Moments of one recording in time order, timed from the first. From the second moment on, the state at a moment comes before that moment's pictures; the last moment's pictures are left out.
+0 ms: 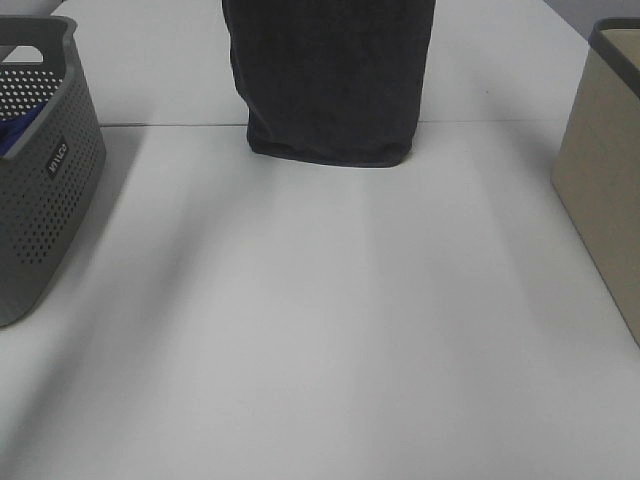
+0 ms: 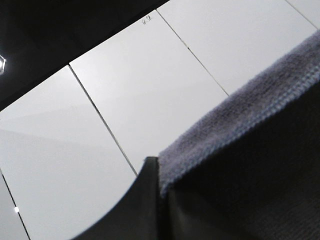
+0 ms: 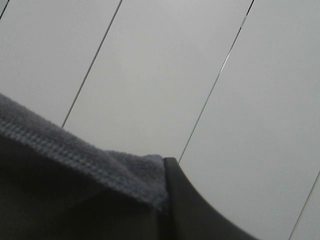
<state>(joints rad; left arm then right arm) -0.30 2.44 -2.64 -0.06 -0.37 0.79 0.23 2.14 -2.31 -0.10 -0.14 -0.31</state>
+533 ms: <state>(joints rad) -0.30 2.44 -2.65 -0.07 -0.22 0.79 0.23 2.14 -2.31 -0.07 -0.01 -0.31</state>
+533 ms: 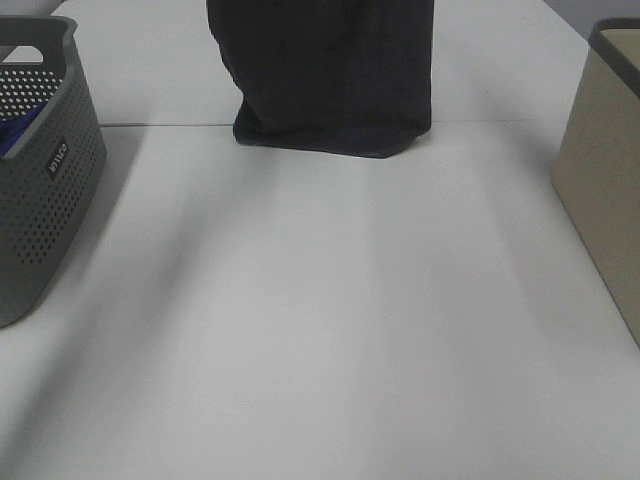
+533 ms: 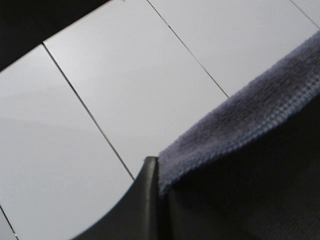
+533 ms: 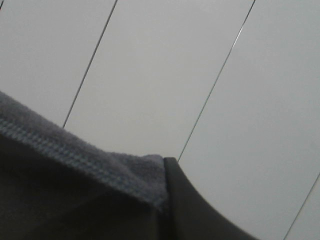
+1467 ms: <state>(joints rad) -0.30 2.08 -2.65 -0.07 1.13 0.36 0.23 1.85 -2.31 0.41 0.96 -0.31</state>
